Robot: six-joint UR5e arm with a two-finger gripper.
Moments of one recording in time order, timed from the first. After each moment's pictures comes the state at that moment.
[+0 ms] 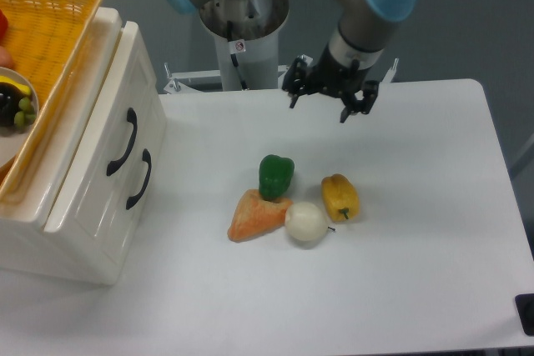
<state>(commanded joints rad) 2.62 -1.67 -1.66 -1.54 1.35 0.67</state>
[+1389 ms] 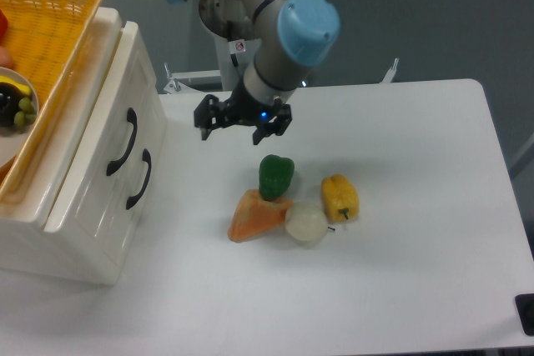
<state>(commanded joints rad) 2.40 -1.74 -1.61 -1.55 1.19 0.32</state>
